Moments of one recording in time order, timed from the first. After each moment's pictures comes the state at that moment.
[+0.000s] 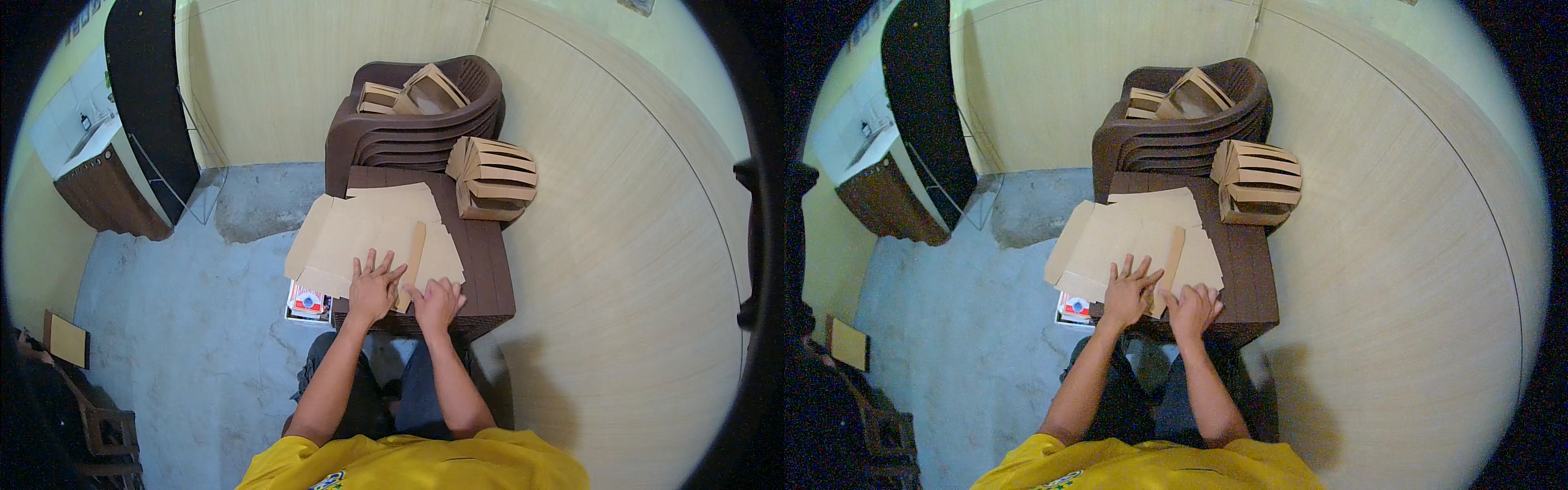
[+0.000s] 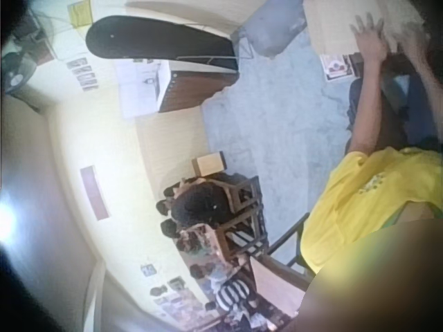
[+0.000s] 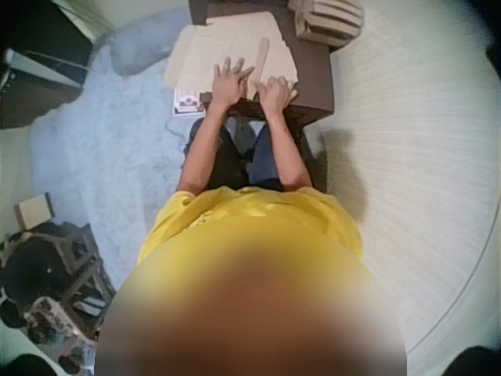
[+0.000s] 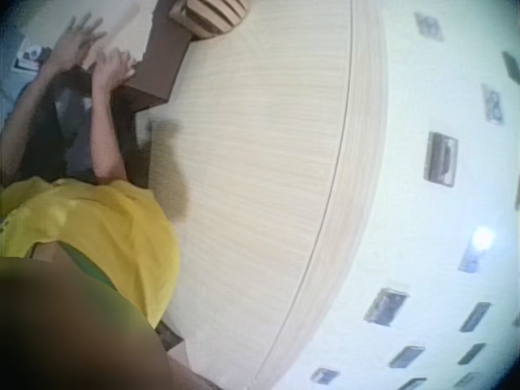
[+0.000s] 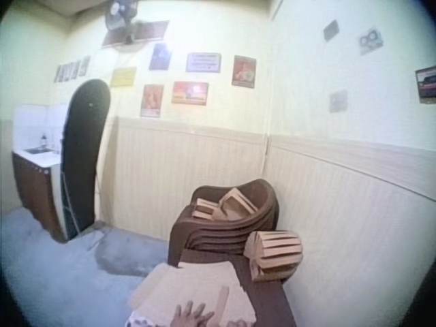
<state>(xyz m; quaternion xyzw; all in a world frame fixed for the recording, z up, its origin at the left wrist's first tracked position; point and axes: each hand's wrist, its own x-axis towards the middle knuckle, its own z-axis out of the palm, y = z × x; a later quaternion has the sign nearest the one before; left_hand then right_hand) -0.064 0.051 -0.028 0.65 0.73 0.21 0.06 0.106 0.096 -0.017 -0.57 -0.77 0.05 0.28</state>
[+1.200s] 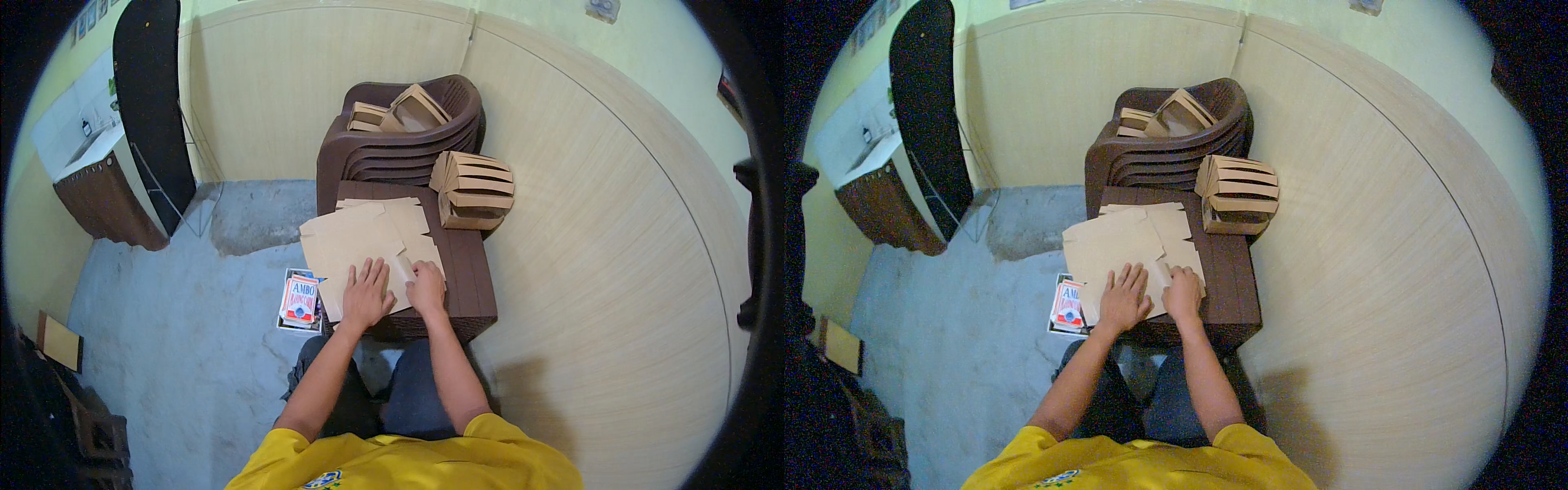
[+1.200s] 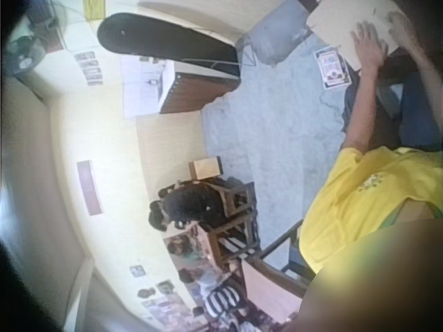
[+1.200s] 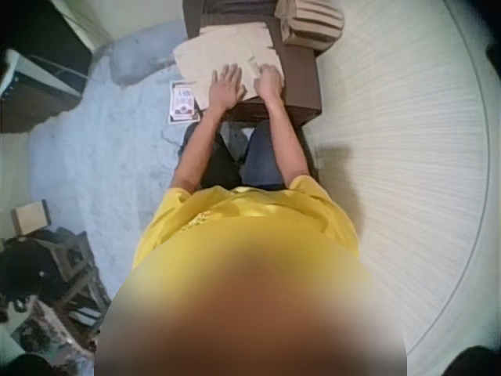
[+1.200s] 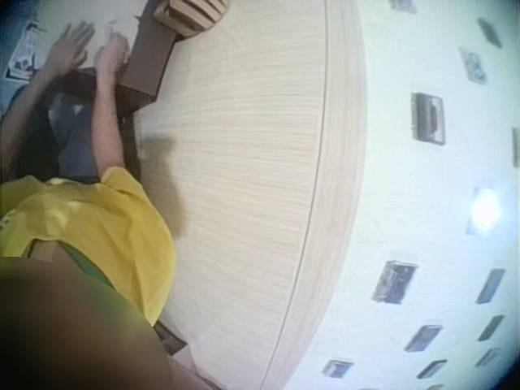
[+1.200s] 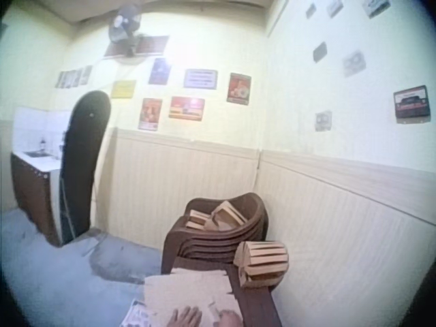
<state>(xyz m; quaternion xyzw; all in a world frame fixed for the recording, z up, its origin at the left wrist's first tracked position) -0.042 0.051 -0.036 0.65 0.72 0.23 -0.05 0.112 0.143 0.018 -0.50 -0.83 0.15 0.20</state>
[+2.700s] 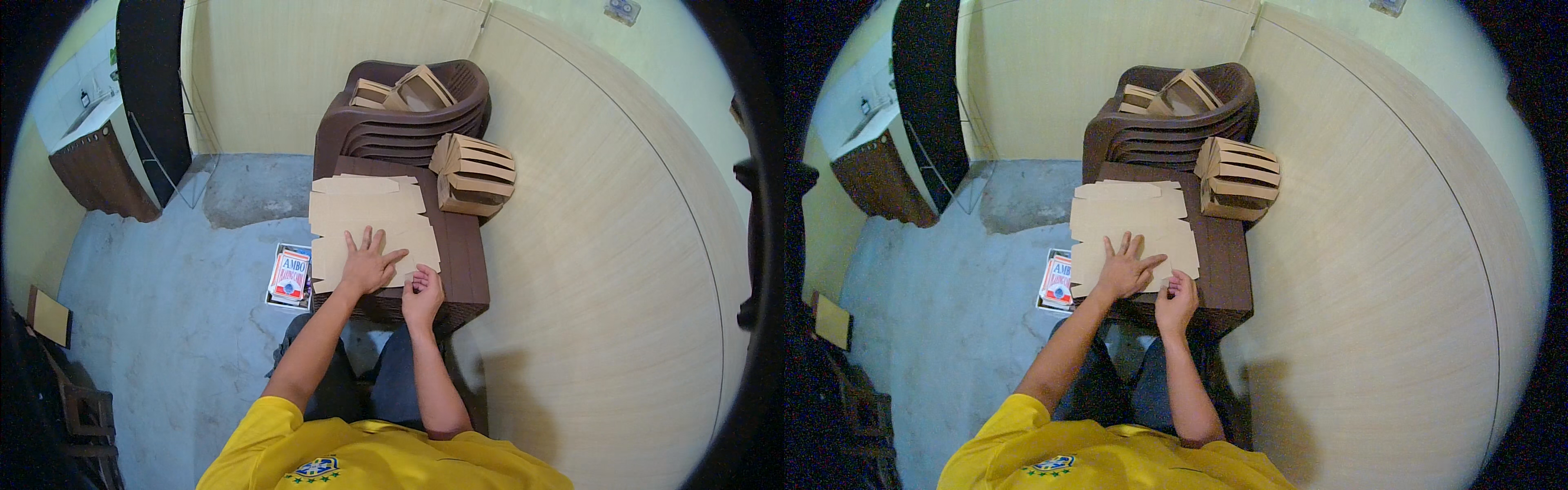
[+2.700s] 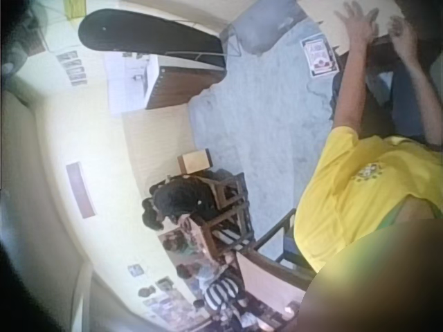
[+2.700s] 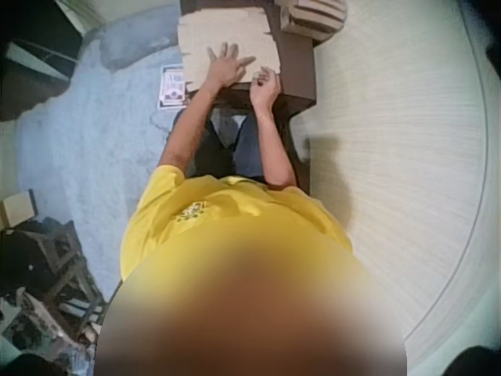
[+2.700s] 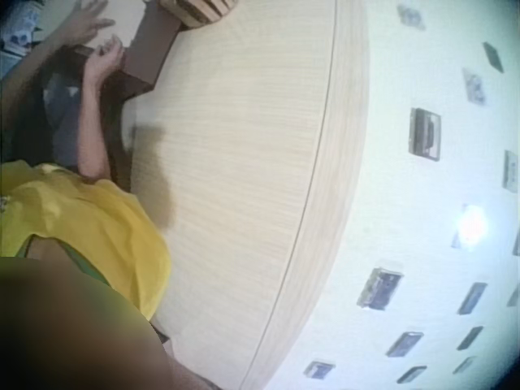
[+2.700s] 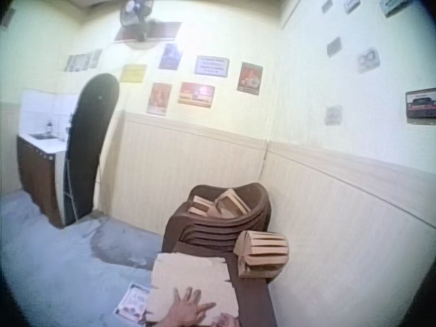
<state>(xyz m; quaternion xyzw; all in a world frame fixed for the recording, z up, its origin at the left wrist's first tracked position) -0.039 0.074 -0.010 0.69 0.71 0.14 -0.01 0.130 0.082 -0.021 -0.49 -0.65 0.30 0.50</state>
